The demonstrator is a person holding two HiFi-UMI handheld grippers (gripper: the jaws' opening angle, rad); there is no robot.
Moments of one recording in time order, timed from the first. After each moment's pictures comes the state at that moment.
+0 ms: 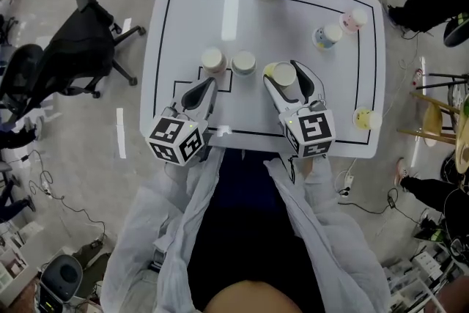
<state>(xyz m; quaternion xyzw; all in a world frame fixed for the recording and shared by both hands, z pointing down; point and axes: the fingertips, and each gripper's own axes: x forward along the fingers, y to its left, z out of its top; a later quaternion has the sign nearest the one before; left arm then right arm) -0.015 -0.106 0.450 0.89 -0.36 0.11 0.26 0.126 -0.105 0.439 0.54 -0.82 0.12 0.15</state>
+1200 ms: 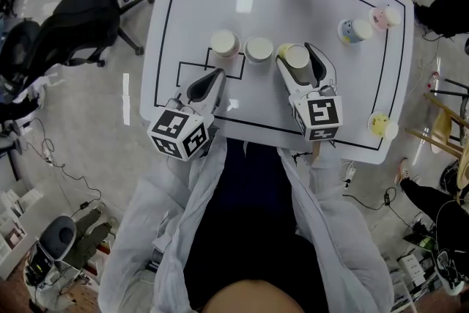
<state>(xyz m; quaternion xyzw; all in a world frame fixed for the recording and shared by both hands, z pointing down) -0.022 -0.106 0.492 0.87 -0.38 0.13 0.30 0.127 -0.141 0.505 0.52 -0.83 0.13 0.17</state>
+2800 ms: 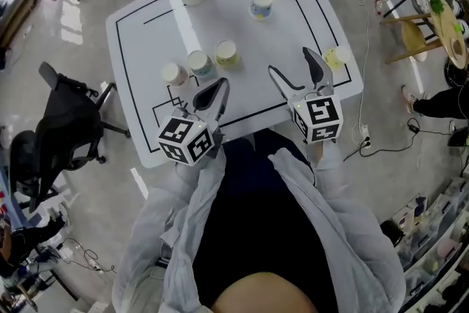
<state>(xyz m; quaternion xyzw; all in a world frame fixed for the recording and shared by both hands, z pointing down) 0.093 -0.044 0.424 0.95 -0.14 0.10 0.25 0.231 -0.011 0.416 0.71 -0.68 0.11 0.14</state>
